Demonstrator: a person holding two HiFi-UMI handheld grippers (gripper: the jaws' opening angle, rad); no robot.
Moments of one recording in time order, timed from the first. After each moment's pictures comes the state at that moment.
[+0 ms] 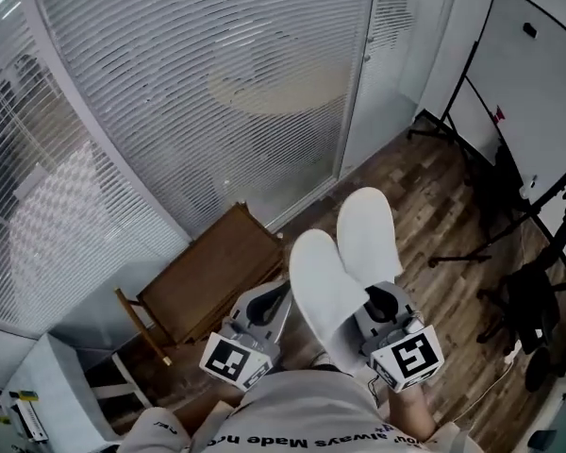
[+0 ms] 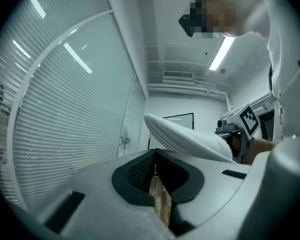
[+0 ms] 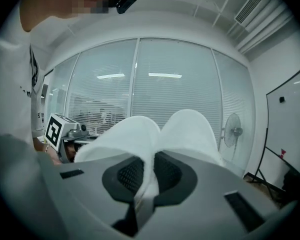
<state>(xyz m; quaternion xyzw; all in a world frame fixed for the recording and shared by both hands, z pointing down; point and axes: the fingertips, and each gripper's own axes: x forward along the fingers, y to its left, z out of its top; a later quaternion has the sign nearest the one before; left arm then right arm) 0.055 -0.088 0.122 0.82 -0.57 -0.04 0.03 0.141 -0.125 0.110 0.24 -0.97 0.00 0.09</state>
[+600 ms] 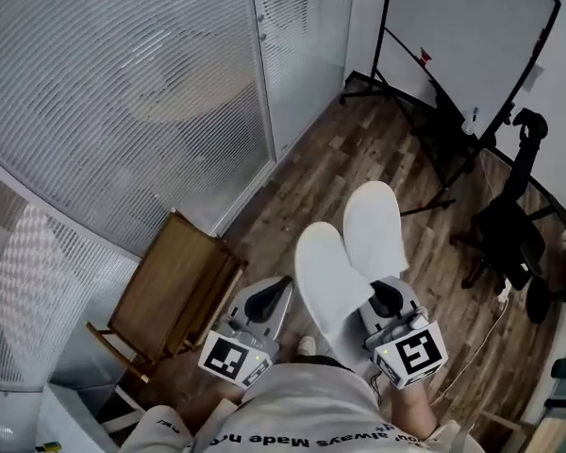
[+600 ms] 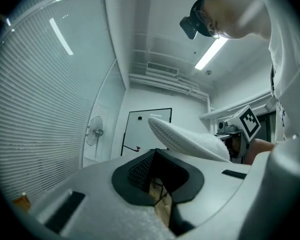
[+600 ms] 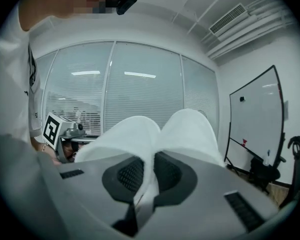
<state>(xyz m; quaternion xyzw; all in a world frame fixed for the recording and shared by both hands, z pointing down) 0.242 -0.138 0.136 0.89 -0.46 -0.03 0.05 0.347 -0.155 0.127 0.38 -0.92 0.04 0.10</state>
